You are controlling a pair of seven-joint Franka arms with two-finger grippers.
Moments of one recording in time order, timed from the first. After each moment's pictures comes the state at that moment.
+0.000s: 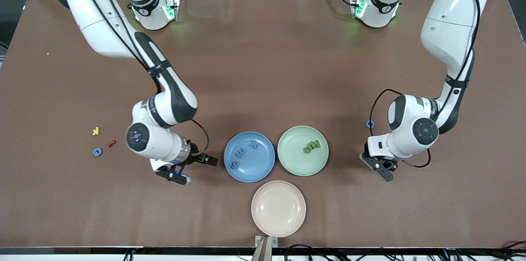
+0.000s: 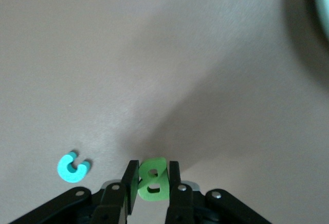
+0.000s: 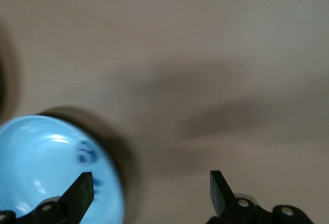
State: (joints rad) left arm -0.07 0.73 -0.12 -1.64 0.06 2.45 0.58; right arm 0.18 0.82 0.21 -1.36 0.12 2.25 0.56
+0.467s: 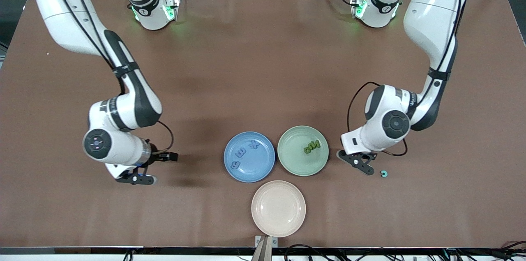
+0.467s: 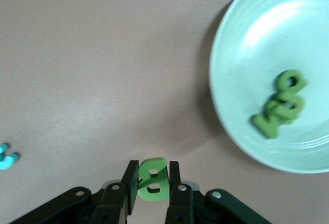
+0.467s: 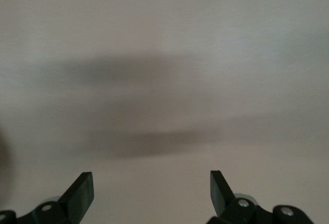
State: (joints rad) left arm -0.21 0.68 -0.12 -1.61 0.06 2.29 0.22; right arm 0.03 0.74 0.20 -1.40 -0.09 2.07 0.30
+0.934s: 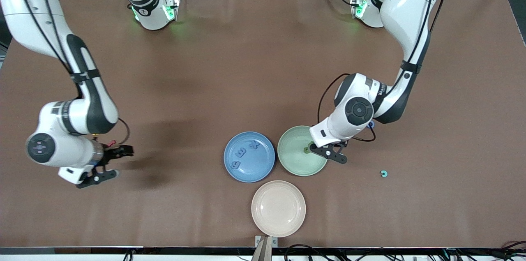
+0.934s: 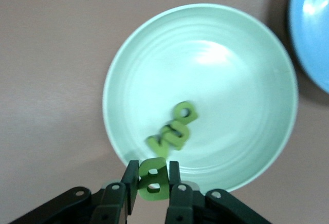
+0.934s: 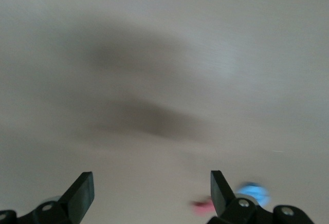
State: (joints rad) left arm -0.36 0.67 -0.12 -1.57 0.00 2.26 -0.07; right arm -0.18 0.72 0.20 -1.45 -0.18 2.05 -0.27
